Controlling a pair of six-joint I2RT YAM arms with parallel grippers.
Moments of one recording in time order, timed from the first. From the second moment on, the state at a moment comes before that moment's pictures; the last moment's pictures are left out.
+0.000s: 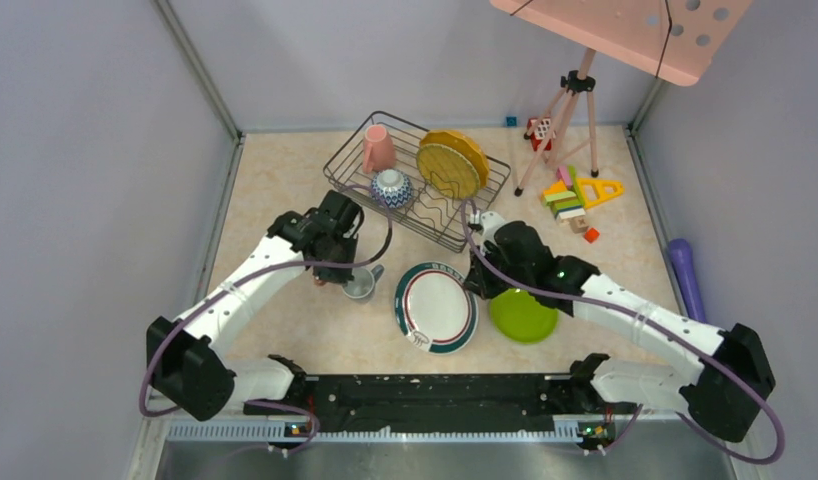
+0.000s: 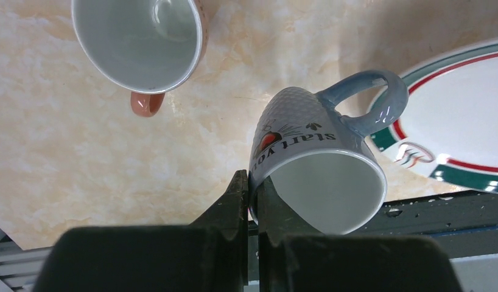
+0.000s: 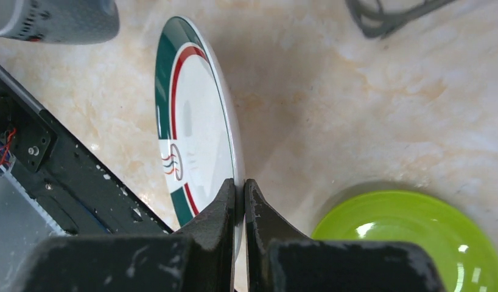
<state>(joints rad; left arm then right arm) -0.53 1.27 1.11 -1.05 -0.09 -0.35 0.77 1.12 0.75 -0.36 -0.12 0.36</state>
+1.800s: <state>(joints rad) -0.52 1.41 1.02 -0.91 0.16 -0.32 0.72 1.49 0.98 0.71 0.16 -0.99</state>
